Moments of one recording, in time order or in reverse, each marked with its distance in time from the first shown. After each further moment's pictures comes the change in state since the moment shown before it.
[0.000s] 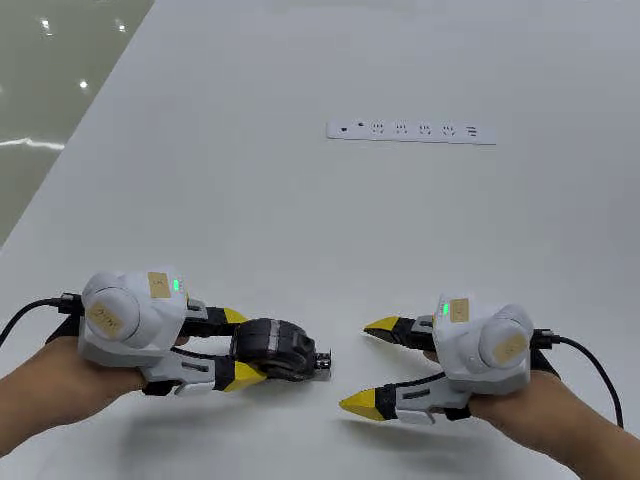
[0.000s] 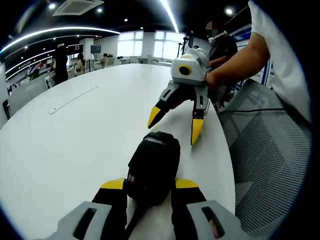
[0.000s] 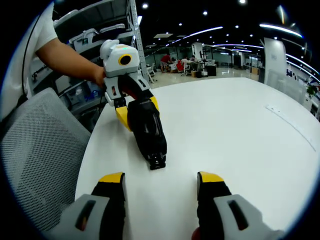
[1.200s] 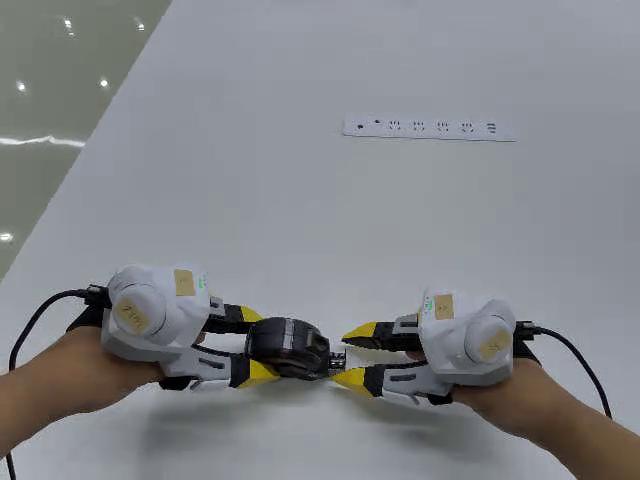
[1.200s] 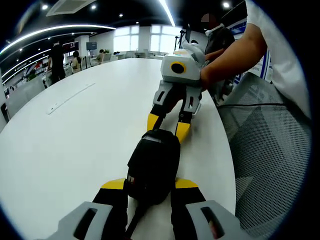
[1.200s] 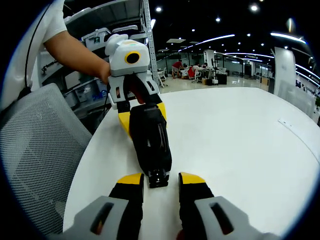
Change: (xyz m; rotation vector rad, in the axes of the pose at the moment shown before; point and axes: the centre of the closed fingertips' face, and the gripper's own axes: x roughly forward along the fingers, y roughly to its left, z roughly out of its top) left arm 0.001 0.001 -0.002 0.013 0.048 -0.008; right arm 0.026 0.004 0.015 -0.079 -0.049 0.069
